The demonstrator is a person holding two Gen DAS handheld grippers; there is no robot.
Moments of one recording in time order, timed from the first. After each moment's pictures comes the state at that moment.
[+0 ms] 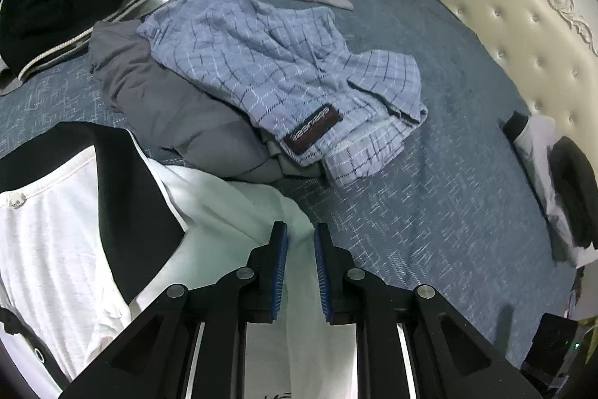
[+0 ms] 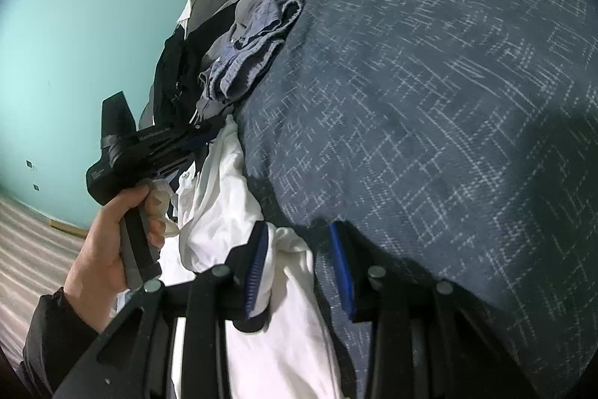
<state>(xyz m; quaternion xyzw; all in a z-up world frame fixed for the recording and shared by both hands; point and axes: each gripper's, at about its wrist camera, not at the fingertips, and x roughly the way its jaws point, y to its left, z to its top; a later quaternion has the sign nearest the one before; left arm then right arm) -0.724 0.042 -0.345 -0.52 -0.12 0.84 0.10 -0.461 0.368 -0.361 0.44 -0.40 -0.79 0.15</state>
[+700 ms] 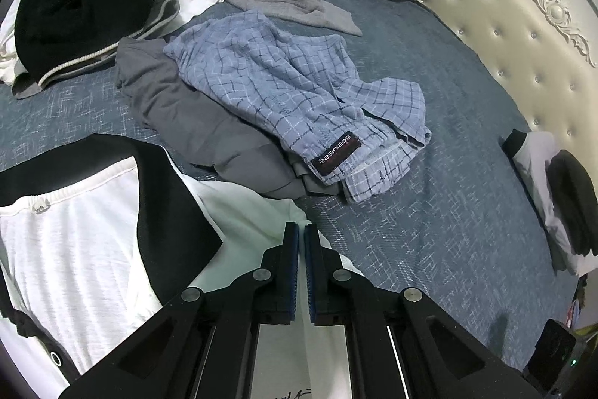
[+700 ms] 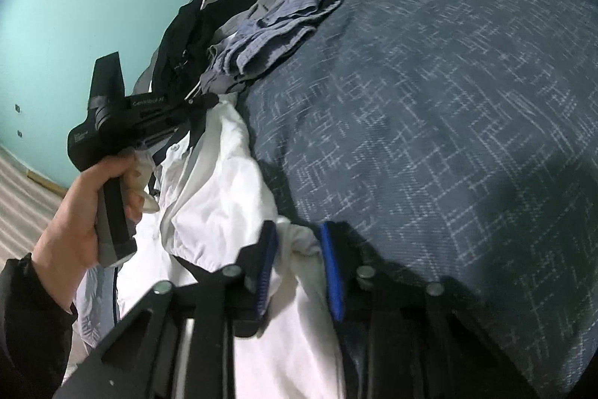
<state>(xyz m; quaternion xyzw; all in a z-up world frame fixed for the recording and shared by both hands) -0.715 0.025 -0.333 -0.49 -0.12 0.86 0.09 -0.472 0.336 -0.354 0.45 -0.30 -0.82 0.16</state>
